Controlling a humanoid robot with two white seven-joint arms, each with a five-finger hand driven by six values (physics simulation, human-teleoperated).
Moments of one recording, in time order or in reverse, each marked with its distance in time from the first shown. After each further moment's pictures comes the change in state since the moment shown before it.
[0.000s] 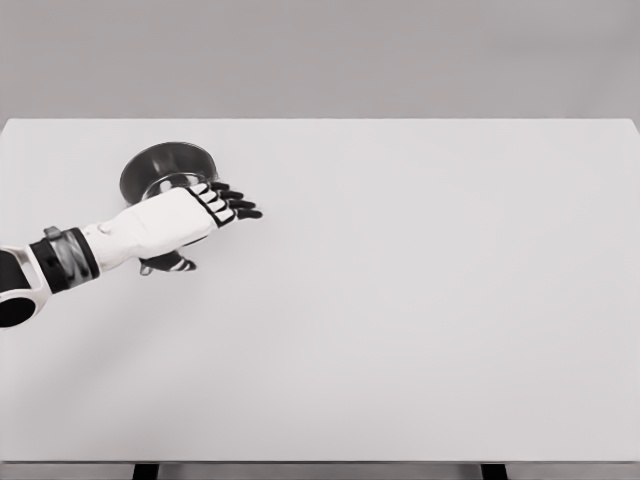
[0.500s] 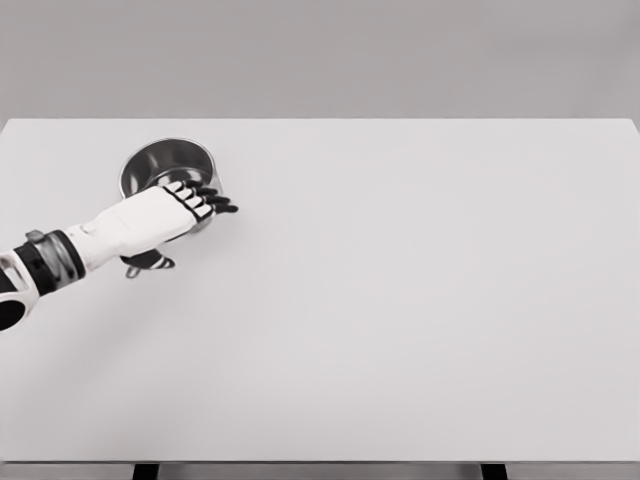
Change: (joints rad) left arm 0.038 0.028 0.032 0.002 -0.026 0.074 0.001; right arm 0.000 0.000 0.002 0.002 -0.001 0.000 0.000
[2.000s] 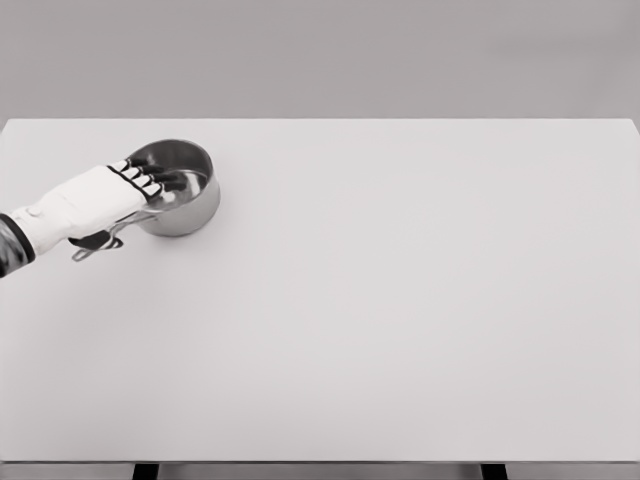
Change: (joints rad) left arm 0.028 0.080 0.095 0.034 -0.047 0.002 0.001; right arm 0.000 0.000 0.000 0.000 0.000 0.000 0.000
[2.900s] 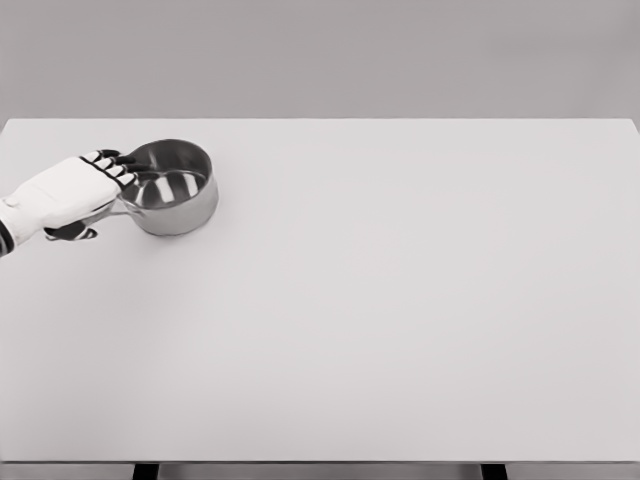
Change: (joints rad) left arm -0.009 0.008 0.027 0.078 -0.035 -0.003 0.000; right arm 0.000 0.000 0.000 0.000 0.000 0.000 0.000
